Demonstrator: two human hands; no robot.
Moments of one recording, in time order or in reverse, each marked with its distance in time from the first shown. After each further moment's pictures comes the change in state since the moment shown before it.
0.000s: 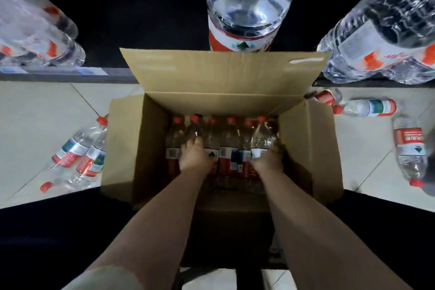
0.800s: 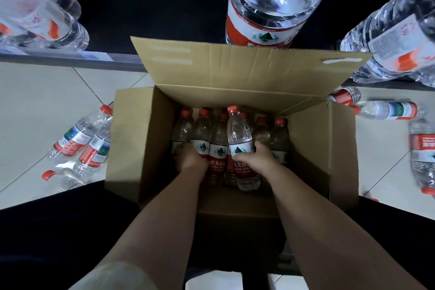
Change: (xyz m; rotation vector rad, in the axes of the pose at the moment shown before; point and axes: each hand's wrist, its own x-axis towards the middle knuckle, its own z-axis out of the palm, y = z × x) left_hand 0.041 -0.054 0.046 -0.319 -0.016 -0.371; right_hand -0.044 -0.048 -0.004 0.030 -0.410 -0.123
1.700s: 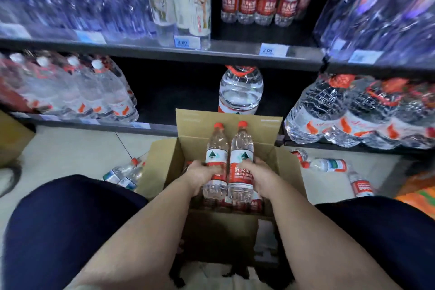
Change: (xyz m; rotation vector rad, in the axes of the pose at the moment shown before) left_hand -0.227 0.030 -0.157 -0.695 -0.343 0.346; right_hand -0.216 -0.034 -0.060 0.574 -0.073 -0.329
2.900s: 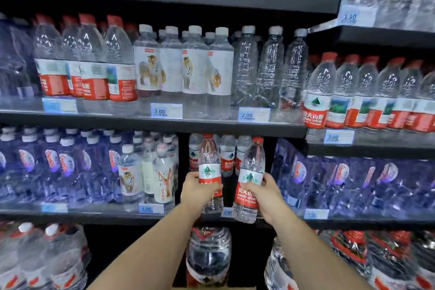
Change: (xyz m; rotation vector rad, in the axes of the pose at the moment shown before) left_hand 0.015 0.363 0.053 -0.067 0.269 0.709; right_hand -0.006 -0.347 -0.066 0.124 0.146 -0.722
